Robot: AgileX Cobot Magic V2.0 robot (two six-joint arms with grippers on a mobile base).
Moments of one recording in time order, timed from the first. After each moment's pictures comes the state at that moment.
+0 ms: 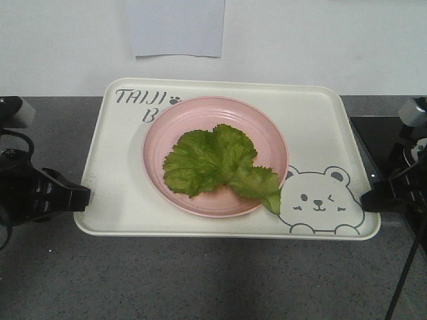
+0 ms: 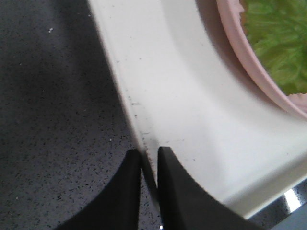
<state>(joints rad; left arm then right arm) -0.28 1.11 -0.92 -0.42 0.80 0.16 -0.14 1.24 -0.99 0.63 1.09 -0.62</state>
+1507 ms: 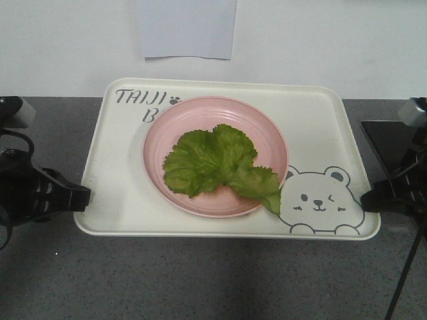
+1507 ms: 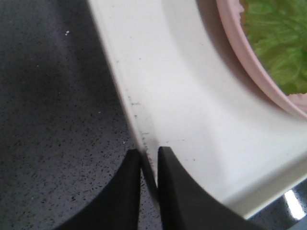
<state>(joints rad) -0.28 1.11 -0.92 -0.42 0.80 0.16 -0.14 1.24 -0.99 0.63 1.09 -0.62</state>
